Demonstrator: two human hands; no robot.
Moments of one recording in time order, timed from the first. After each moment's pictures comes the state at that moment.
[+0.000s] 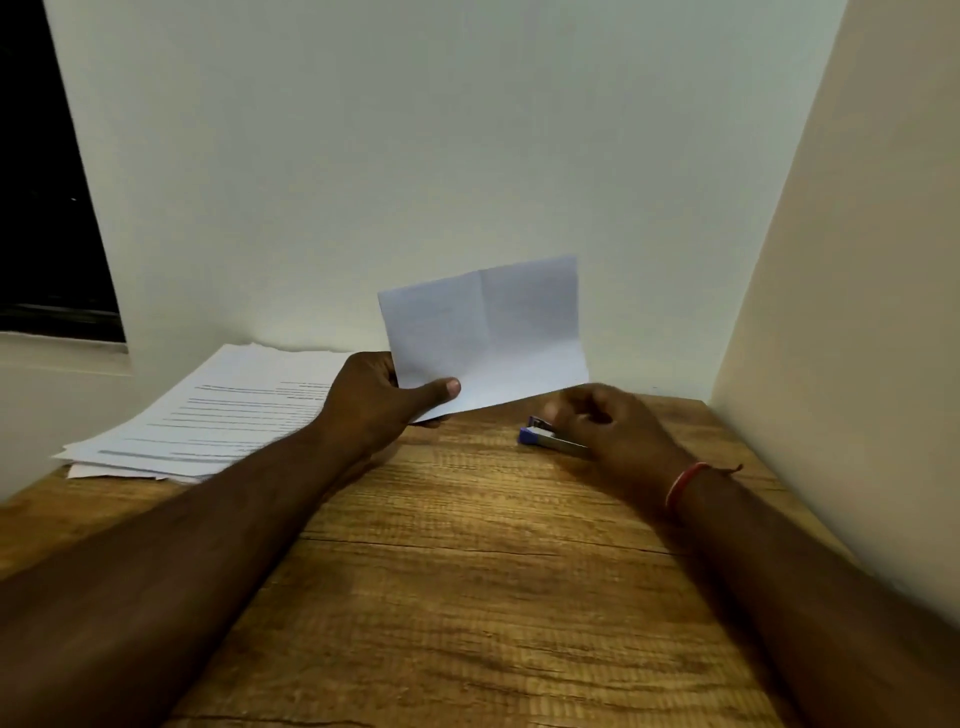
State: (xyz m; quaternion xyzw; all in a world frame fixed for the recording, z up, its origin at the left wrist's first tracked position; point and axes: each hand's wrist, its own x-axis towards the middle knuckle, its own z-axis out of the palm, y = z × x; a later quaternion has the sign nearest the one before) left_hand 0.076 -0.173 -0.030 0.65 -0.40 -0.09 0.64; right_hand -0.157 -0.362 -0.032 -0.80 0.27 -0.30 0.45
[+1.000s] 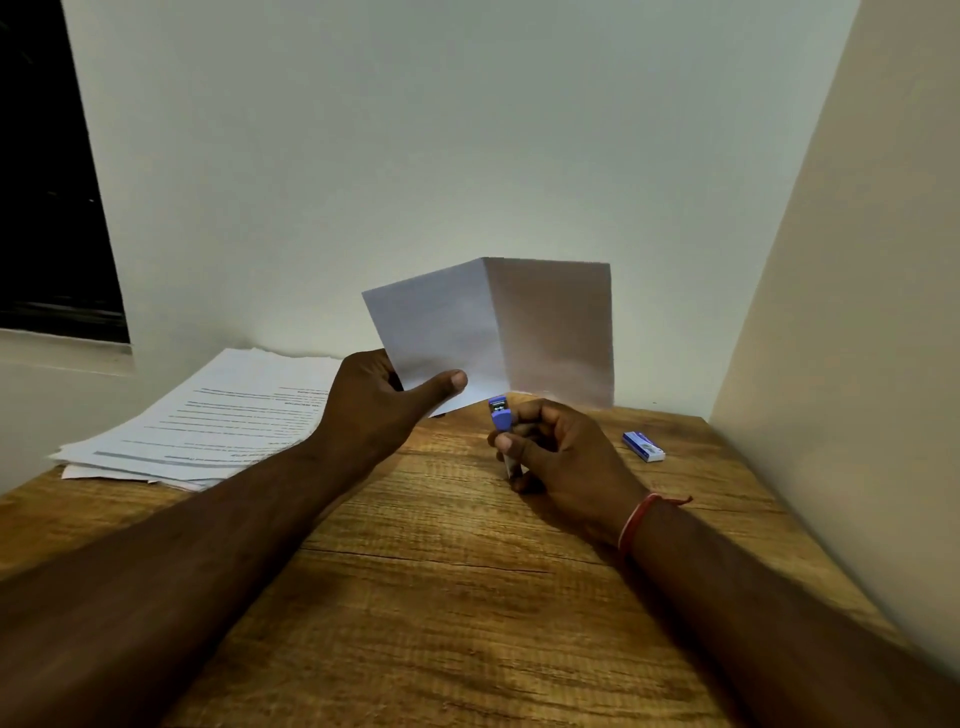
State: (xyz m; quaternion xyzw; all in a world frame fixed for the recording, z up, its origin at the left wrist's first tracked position) left_hand 0.055 -0.175 -0.020 0.62 -0.44 0.03 0.65; right_hand -0.134 -0.321 -0.036 -0.80 0.16 -0.28 0.51
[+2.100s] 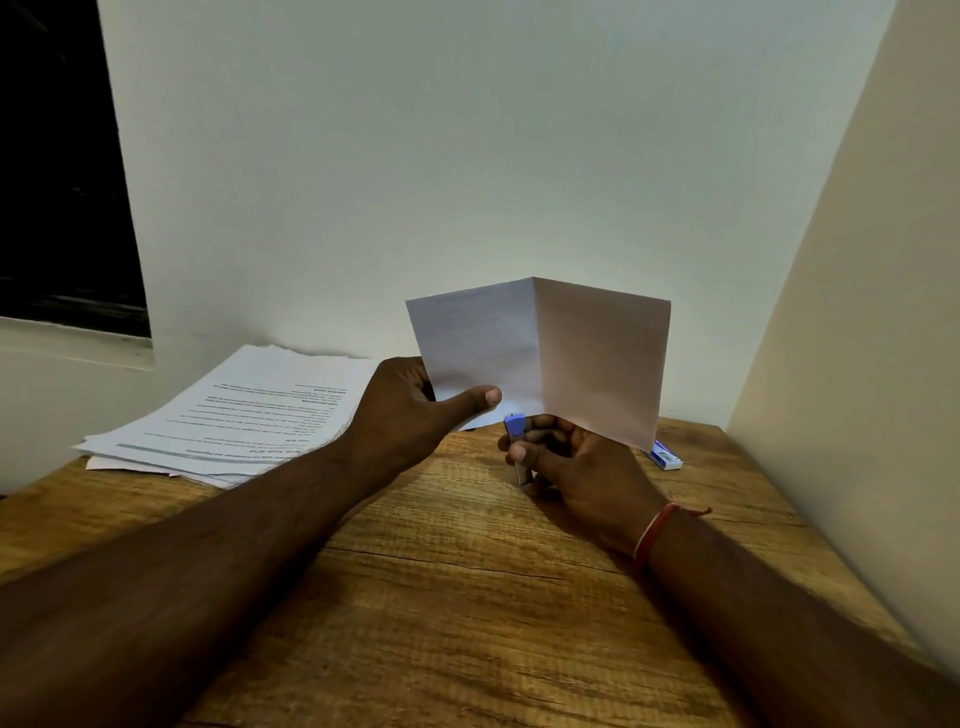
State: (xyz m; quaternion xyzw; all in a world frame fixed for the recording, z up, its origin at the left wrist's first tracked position) left_hand 0.051 -0.177 -0.025 0.62 -0.47 0.00 0.63; right_hand -0.136 -0.314 -0.033 -0.81 0.20 -0.27 0.48
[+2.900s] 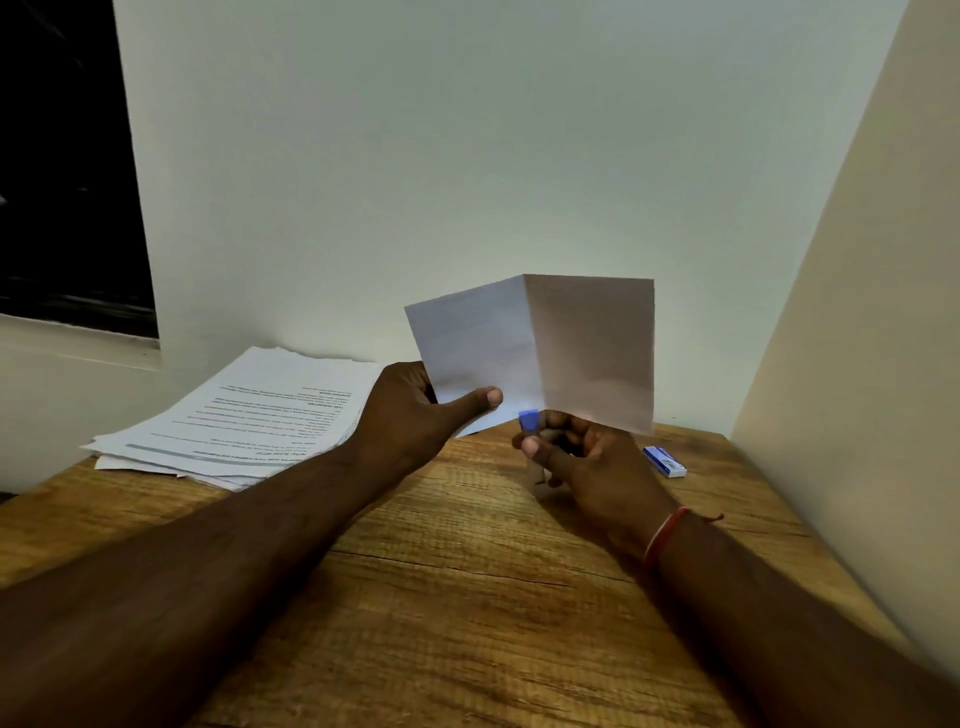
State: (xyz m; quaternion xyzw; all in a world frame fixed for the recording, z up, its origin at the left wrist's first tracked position) left_hand 0.053 -0.180 -0.027 0.61 -0.45 -0.02 0.65; right_hand -0.134 -0.321 -0.032 -0.76 0.22 -0.30 0.53
